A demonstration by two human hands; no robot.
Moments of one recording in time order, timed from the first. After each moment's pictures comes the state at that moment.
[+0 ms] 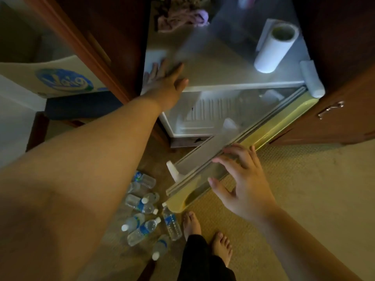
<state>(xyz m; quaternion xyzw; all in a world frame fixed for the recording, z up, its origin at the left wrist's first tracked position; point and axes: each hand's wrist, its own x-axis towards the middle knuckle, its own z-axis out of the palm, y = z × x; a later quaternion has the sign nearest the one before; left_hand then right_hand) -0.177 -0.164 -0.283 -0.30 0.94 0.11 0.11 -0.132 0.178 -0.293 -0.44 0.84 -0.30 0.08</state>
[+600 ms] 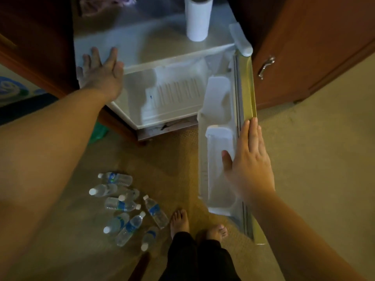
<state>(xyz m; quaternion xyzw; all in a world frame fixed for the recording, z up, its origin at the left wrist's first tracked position) -0.172 -0.144 -0.297 -0.34 0.93 0.04 0.10 -0.115 0.279 -0.302 -0.18 0.97 -0.10 0.08</state>
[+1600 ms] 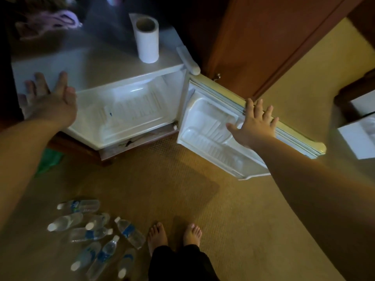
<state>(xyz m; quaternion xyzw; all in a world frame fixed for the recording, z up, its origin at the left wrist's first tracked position) -0.171 -0.154 -0.308 -0.32 0.94 0.08 0.08 -0.265 0.356 -0.276 -0.01 0.98 0.04 0.19</state>
